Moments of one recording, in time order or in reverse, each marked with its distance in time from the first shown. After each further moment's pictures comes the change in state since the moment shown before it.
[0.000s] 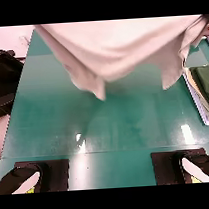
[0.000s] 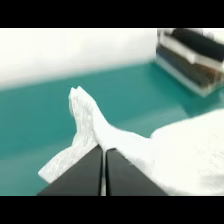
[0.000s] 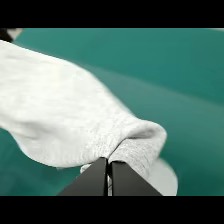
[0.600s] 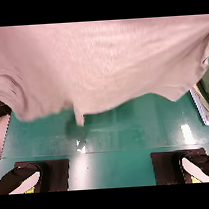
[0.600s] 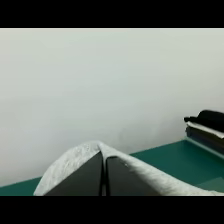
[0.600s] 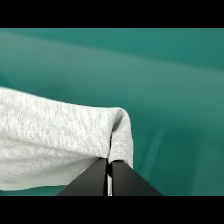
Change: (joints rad) left arm 0.014 -0.083 0.248 0.087 0.027 0.040; right arm 0.000 0.006 0.054 -0.158 0.201 0.128
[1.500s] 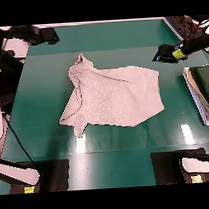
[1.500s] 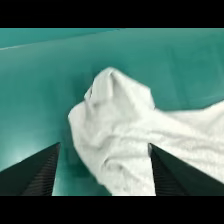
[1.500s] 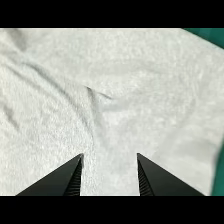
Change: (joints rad) left arm 0.086 -0.633 -0.051 -0.001 -0.206 -0.083; right arm -0.005 -0.488 -0.283 0.094 -0.264 0.001
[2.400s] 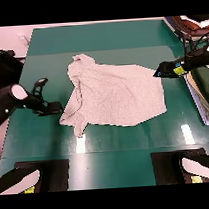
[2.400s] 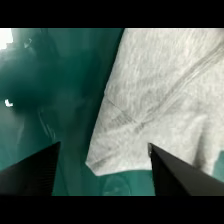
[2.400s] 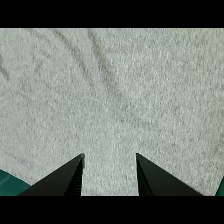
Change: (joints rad) left arm 0.011 0.505 -1.239 -0.063 0.106 -0.003; right arm -0.002 0.203 -0.322 0.011 -0.026 -0.063
